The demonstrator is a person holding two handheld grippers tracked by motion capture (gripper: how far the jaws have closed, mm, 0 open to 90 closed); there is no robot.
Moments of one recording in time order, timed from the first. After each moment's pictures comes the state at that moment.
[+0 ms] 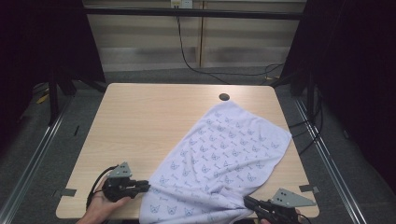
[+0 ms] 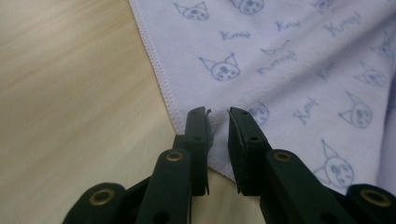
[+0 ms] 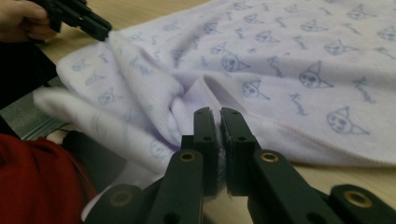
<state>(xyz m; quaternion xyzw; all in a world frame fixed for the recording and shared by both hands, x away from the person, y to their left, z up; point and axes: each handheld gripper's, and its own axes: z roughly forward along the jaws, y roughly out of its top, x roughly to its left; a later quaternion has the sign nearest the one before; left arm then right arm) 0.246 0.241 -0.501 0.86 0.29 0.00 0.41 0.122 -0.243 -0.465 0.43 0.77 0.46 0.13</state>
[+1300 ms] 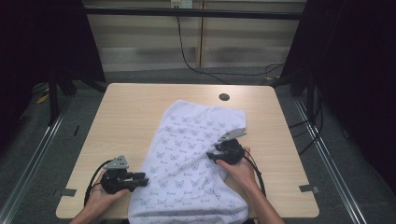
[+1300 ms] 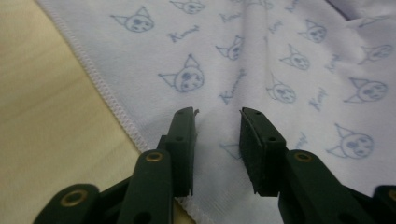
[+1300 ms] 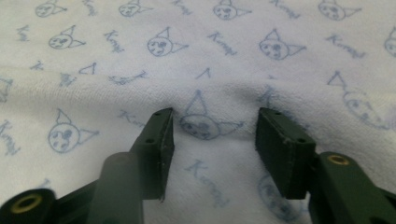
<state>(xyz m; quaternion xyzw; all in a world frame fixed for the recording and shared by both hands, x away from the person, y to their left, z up) 0.271 0.242 -0.503 0.85 0.31 0.00 0.42 0.337 -0.155 -0.504 0.40 0.83 0.36 0.12</state>
